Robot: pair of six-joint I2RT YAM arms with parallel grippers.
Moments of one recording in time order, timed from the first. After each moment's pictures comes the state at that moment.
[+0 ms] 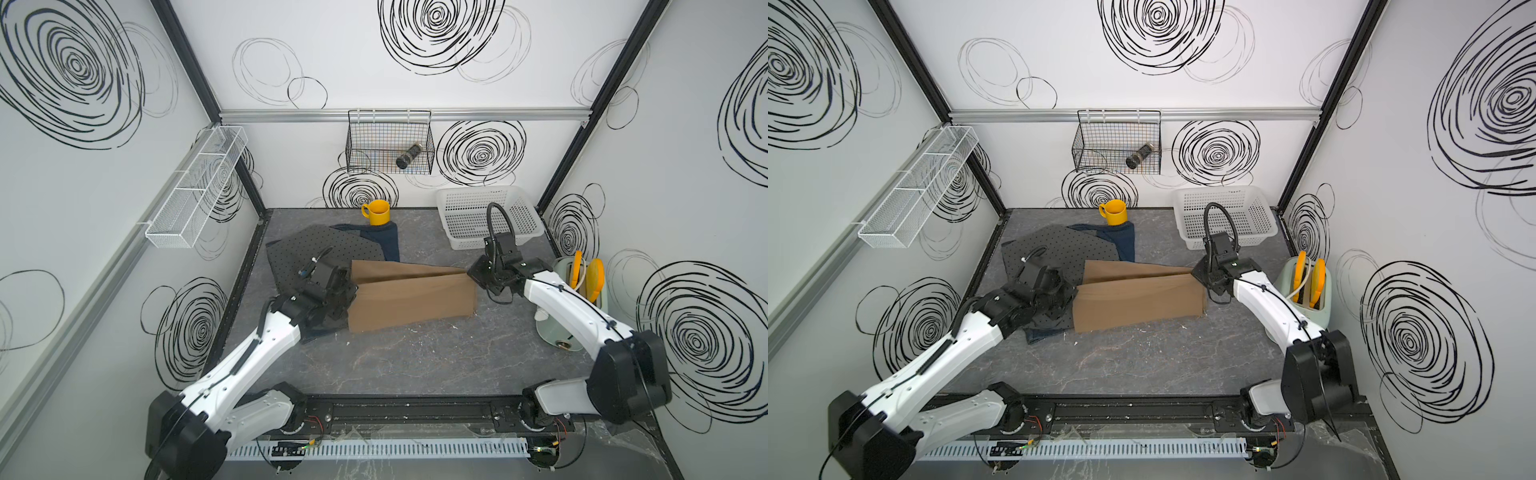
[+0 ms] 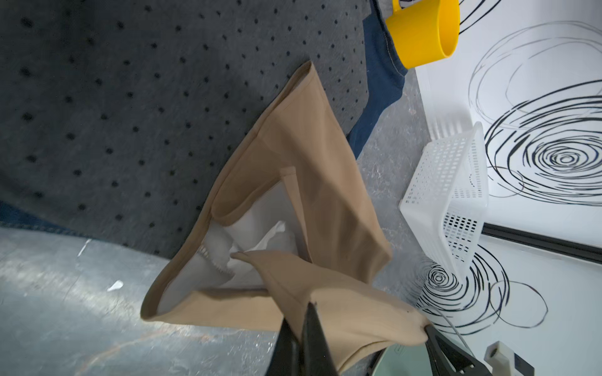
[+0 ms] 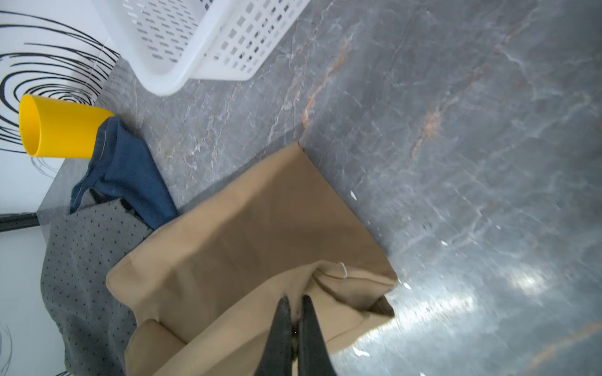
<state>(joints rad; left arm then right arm) -0.45 1.15 0.93 -0.65 -0.05 -1.37 0.32 1.44 1.07 -0.61 0.03 0.97</state>
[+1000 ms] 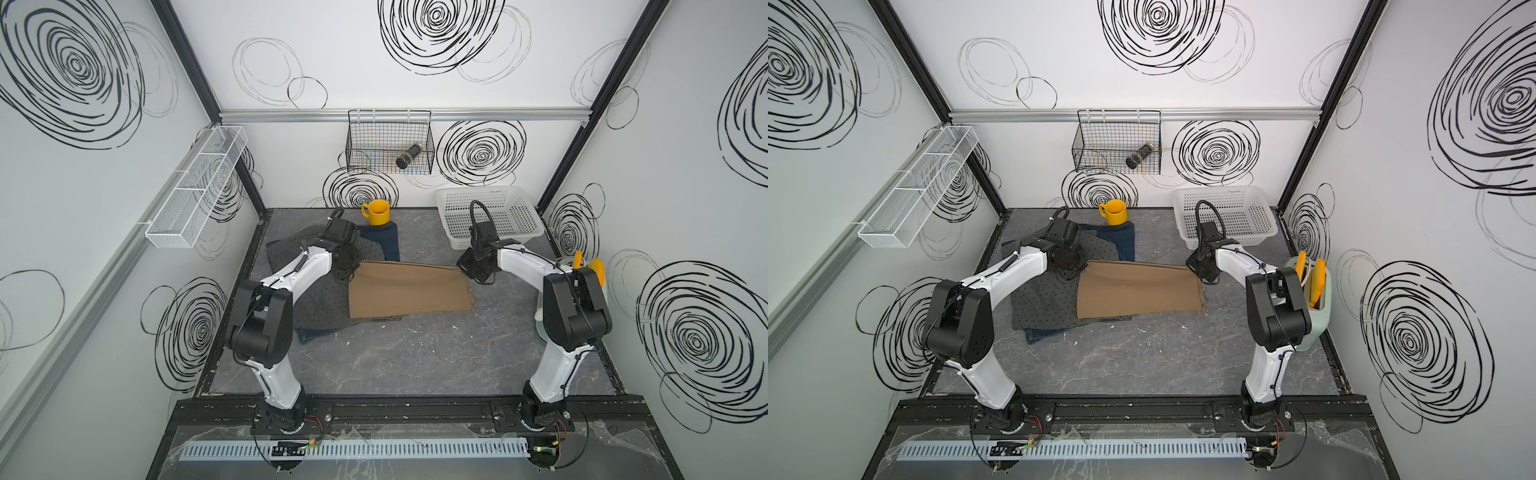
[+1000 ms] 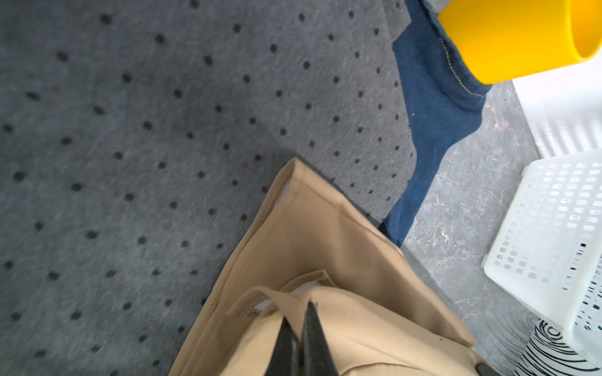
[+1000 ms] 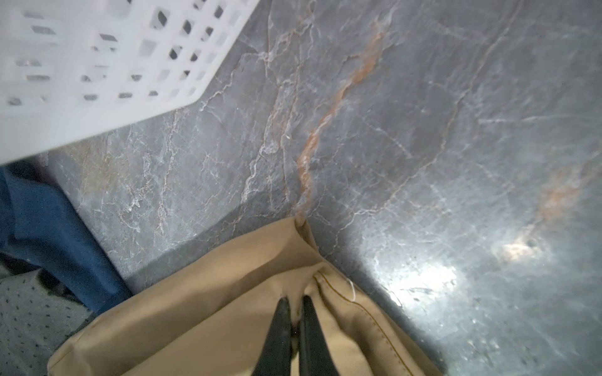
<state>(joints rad) -0.26 1.78 1.31 -0.58 0.04 -1.02 0.26 1.84 1.27 -0.56 -0.03 0.97</state>
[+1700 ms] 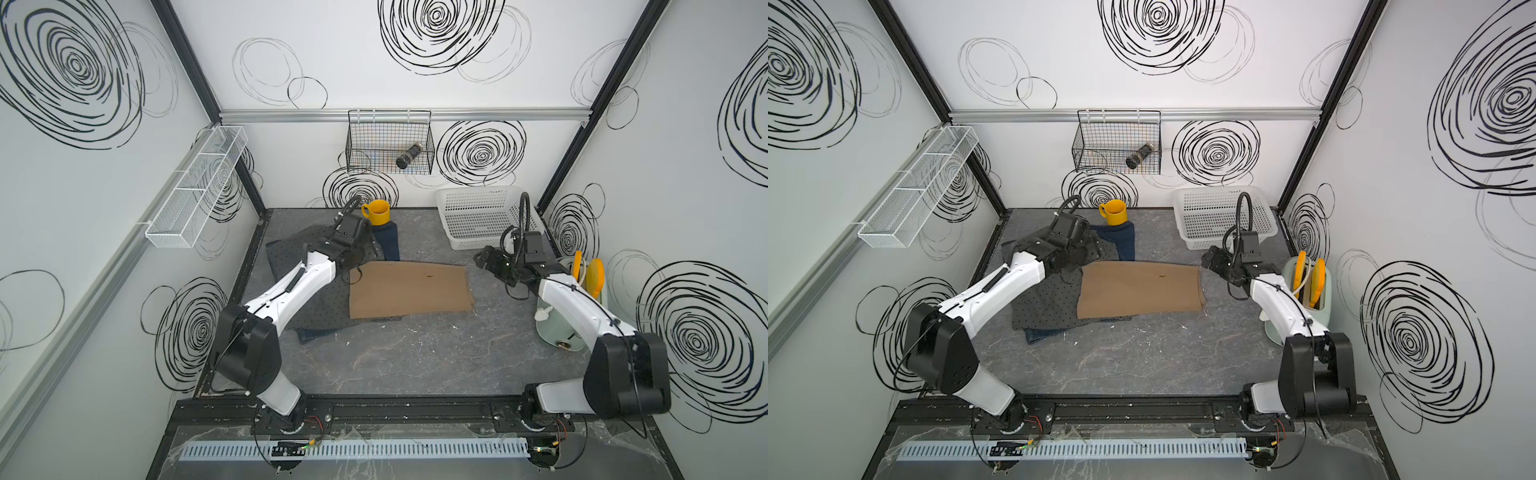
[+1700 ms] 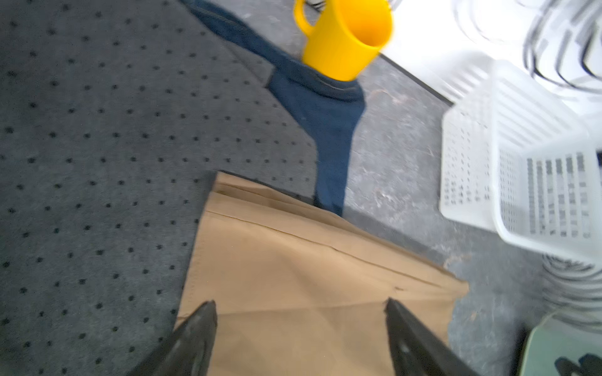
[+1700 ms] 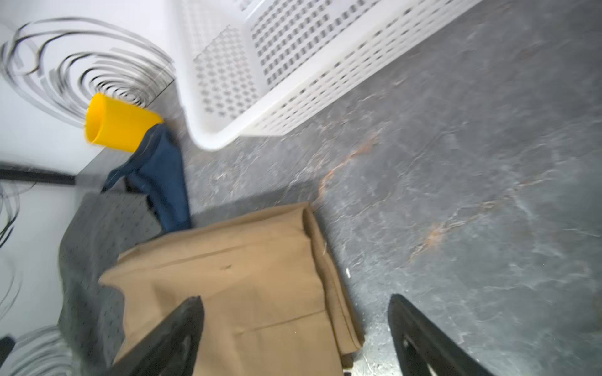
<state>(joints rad) -0.49 1.59 1.31 -0.60 -0.12 -0.76 0.12 1.34 0.88 -0.35 -0.26 0.55</state>
